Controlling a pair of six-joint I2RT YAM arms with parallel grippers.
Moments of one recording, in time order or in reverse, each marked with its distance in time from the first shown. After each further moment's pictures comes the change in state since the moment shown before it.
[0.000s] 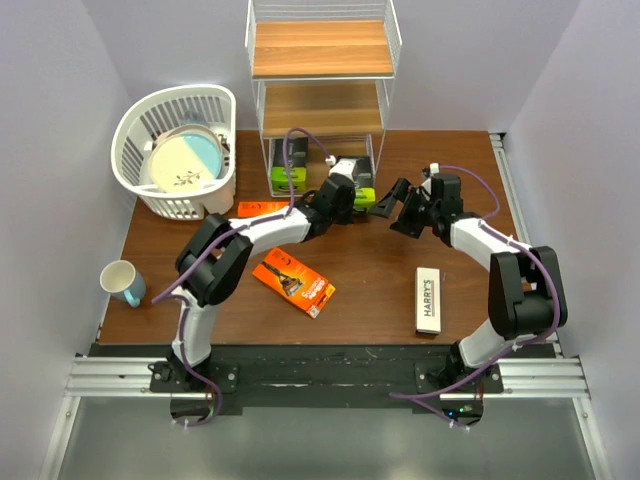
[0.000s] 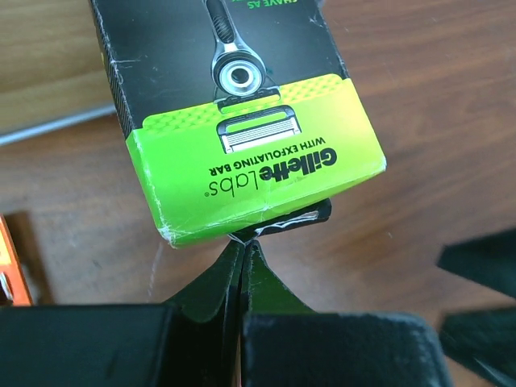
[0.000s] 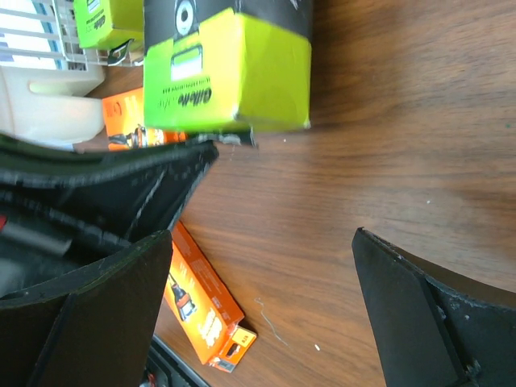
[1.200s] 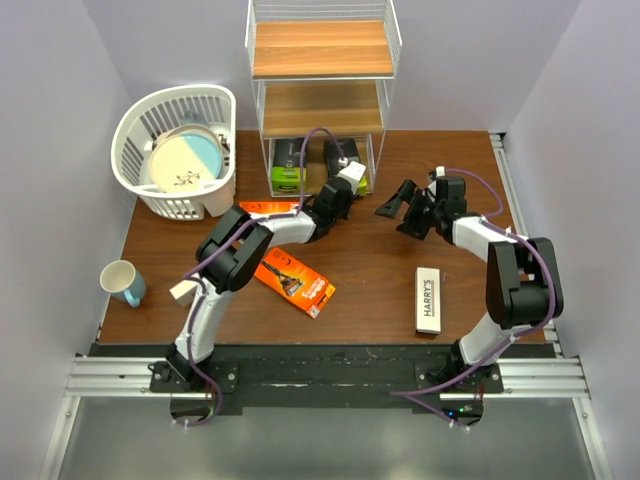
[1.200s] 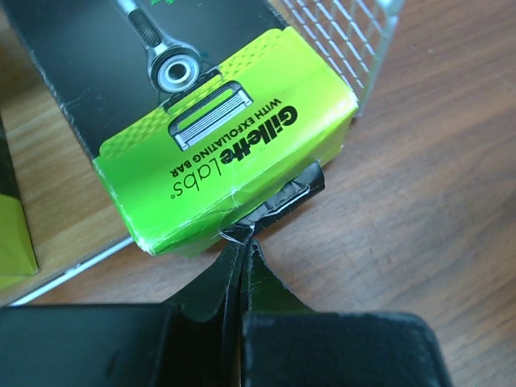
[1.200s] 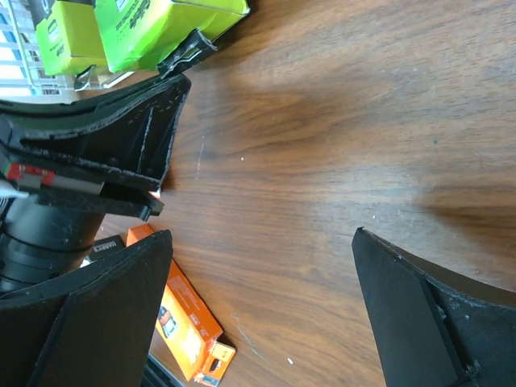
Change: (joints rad) left arm 0.042 0.195 0.050 0.279 -0.085 0.400; right arm -0.054 0.066 0.000 0.024 0.003 -0.013
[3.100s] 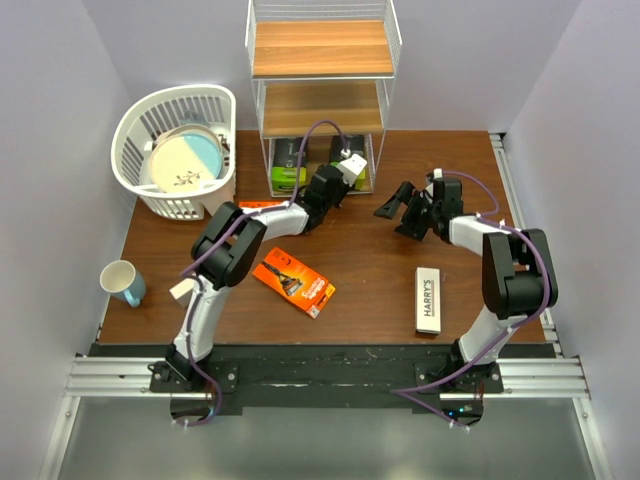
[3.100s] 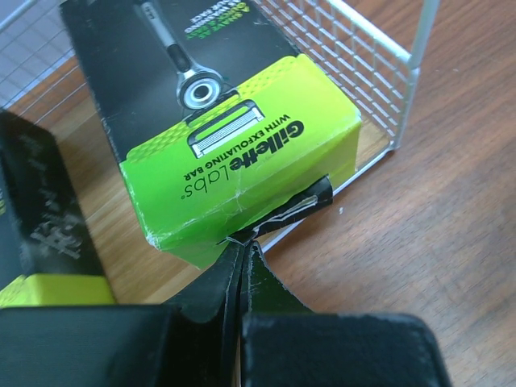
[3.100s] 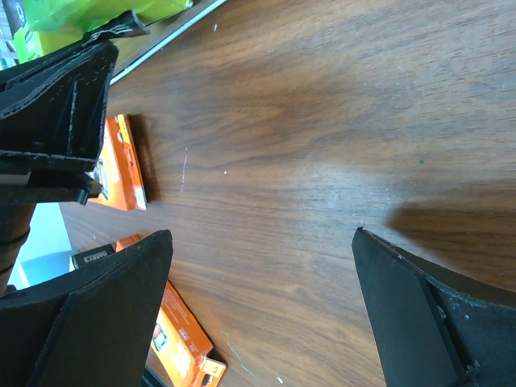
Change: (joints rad) left arm 0.064 0.002 0.034 0.056 0.103 0.270; right arm 0.000 0.071 0.005 0.053 0.005 0.008
